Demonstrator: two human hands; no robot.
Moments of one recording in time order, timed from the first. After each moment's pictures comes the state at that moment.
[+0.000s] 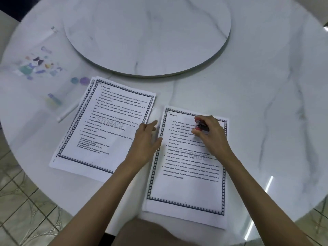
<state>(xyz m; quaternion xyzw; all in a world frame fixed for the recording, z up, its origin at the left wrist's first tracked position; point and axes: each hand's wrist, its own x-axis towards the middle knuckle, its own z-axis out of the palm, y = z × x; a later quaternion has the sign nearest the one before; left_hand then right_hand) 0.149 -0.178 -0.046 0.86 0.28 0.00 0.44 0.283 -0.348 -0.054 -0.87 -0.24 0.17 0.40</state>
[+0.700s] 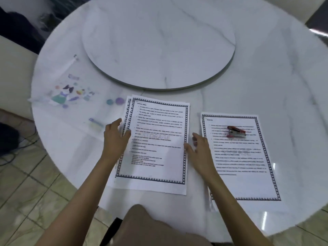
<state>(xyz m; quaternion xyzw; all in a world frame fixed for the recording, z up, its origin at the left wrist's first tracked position) 0.082 0.032 -0.030 0.83 0.36 0.03 0.42 0.140 -0.204 -0.046 -0.89 -0.05 0.19 0.42</state>
